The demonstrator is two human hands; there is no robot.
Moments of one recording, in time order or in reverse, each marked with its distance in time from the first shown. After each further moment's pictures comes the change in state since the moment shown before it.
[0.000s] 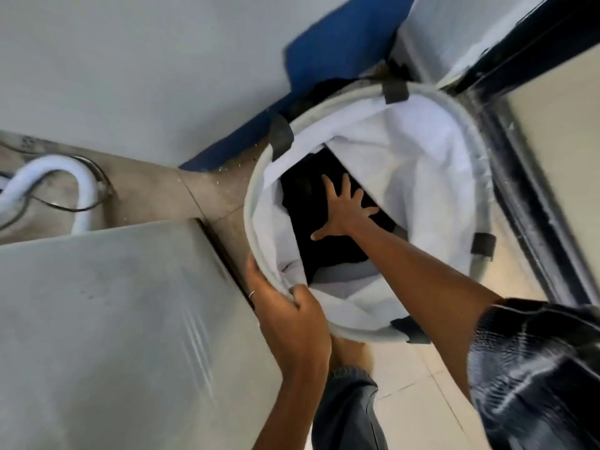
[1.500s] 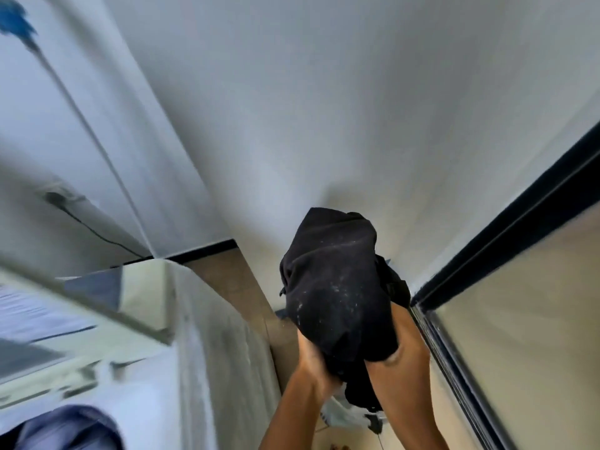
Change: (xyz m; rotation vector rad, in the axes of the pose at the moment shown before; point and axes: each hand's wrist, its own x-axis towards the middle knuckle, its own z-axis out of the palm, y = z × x) left_hand -0.173 0.255 -0.298 -1.002 -0.594 -0.539; right_hand -0.602 -0.115 -0.177 0.931 0.933 -0.628
